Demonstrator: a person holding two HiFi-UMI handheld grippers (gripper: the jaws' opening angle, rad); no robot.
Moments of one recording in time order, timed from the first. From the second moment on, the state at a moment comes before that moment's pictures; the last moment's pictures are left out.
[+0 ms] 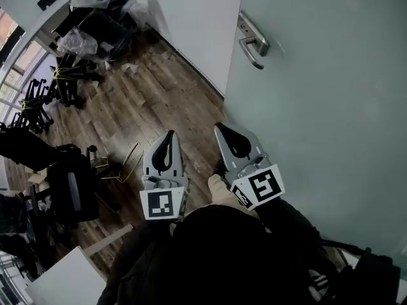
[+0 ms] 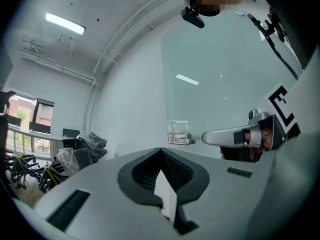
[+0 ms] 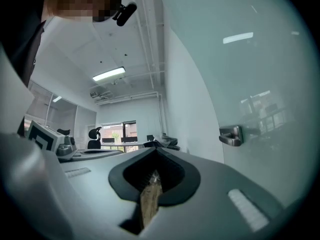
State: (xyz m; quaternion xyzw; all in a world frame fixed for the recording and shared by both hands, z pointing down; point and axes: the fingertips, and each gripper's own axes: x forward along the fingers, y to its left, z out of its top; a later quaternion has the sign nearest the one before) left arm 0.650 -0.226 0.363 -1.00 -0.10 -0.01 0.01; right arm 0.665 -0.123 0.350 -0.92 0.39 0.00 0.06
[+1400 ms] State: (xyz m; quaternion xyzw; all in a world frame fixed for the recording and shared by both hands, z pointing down) left arm 0.952 -0.112 0.357 -0.96 -0.27 0.00 0.02; right arm 0.935 -0.052 0.387 -0.96 0.27 -0.06 -0.03
